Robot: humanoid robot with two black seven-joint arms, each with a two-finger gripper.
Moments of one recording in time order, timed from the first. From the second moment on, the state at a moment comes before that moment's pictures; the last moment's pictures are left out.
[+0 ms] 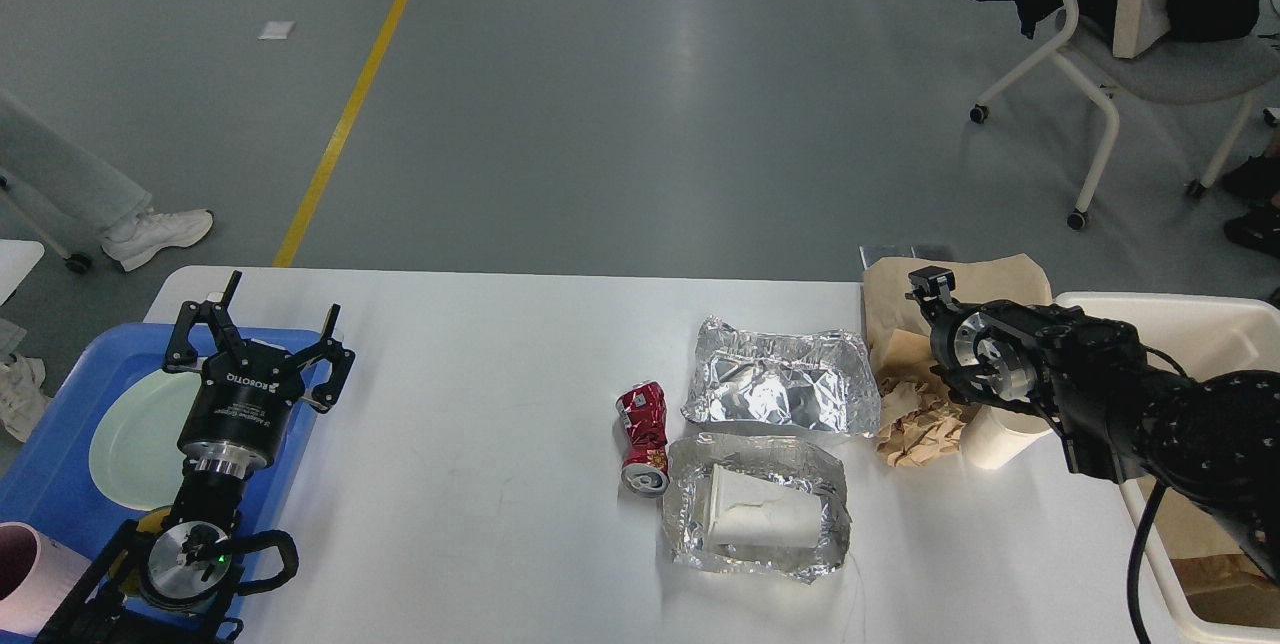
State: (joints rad) left arm -0.22 0.10 -1.52 -0.83 0.26 -0.58 -0.16; right arm 0.99 -0.14 -0.61 0.29 0.44 0.00 -0.17
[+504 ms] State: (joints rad) left arm -0.22 0.10 -1.52 -0.83 0.26 -0.58 -0.16; right arm 0.93 -0.11 -0.58 0.25 0.38 0.01 -0.16
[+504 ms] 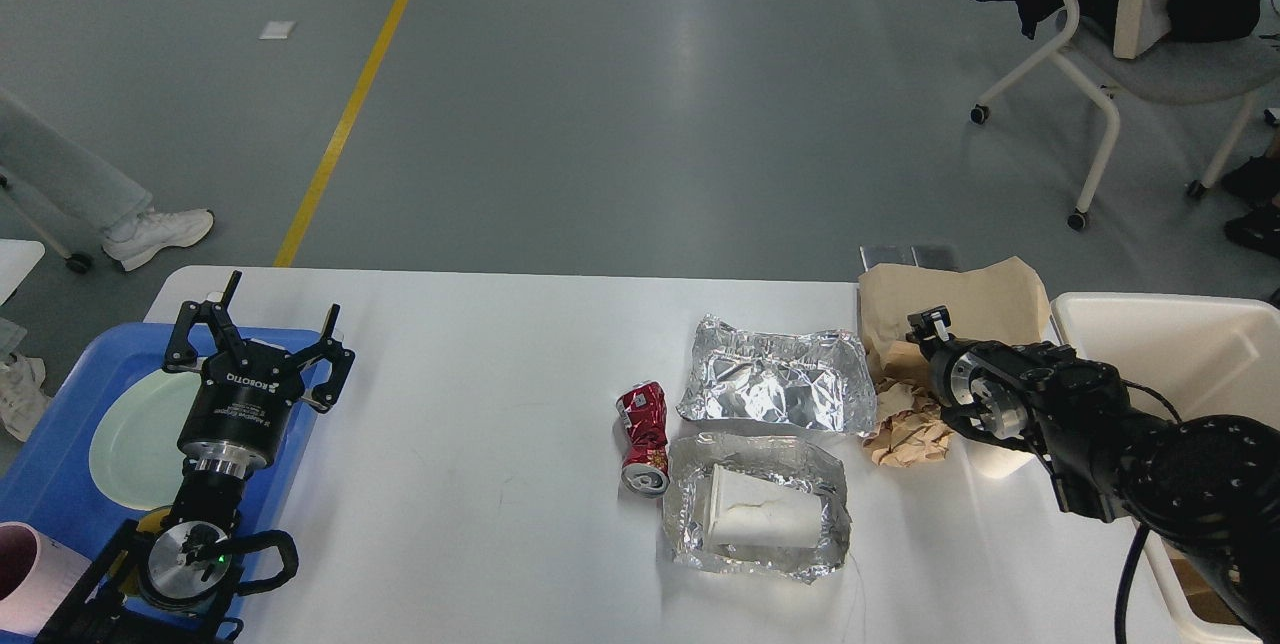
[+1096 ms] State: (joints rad) left arm -0.22 0.10 -1.52 -0.83 0.26 -0.58 -0.16; right arm 0.94 -0.12 -0.58 0.27 0.25 0.06 -0.18
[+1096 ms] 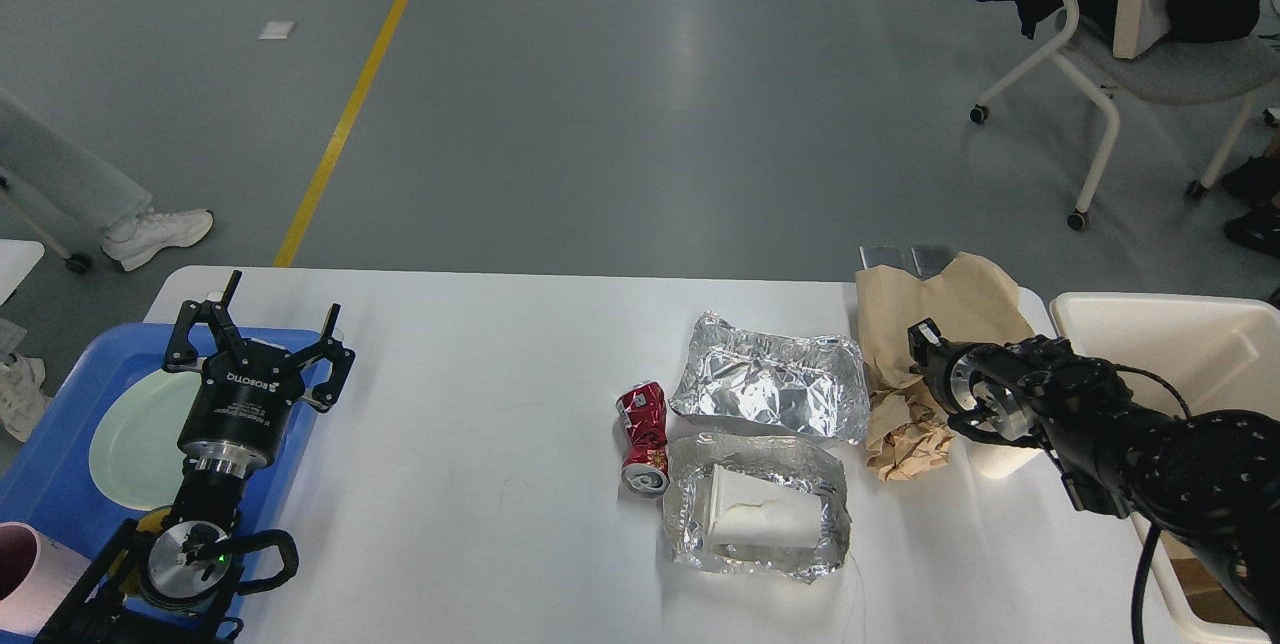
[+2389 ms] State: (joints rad) left arm -0.22 0.10 -1.52 -0.83 0.26 -0.58 -0.16; right arm 2.00 -0.40 -1.27 1.15 0.10 0.34 -0.37
